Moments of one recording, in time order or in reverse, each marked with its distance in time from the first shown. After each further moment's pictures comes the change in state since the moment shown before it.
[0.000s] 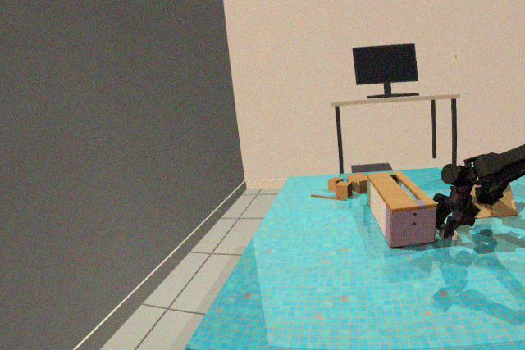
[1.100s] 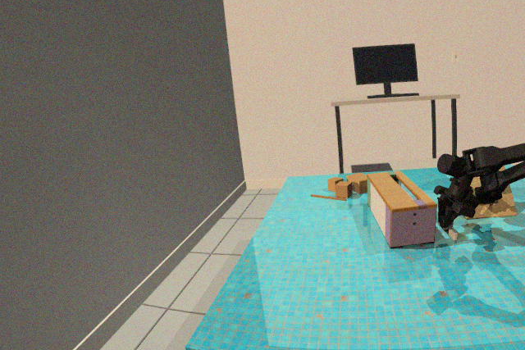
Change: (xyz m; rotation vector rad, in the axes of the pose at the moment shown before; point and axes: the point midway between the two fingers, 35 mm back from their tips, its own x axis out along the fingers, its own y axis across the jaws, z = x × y) arm -0.023 0.006 -0.007 0.013 -0.017 0.017
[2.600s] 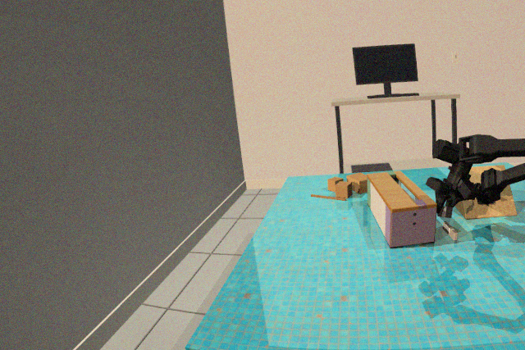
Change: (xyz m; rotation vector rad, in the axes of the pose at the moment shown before) arm -0.031 0.010 -0.015 1.243 0.007 0.028
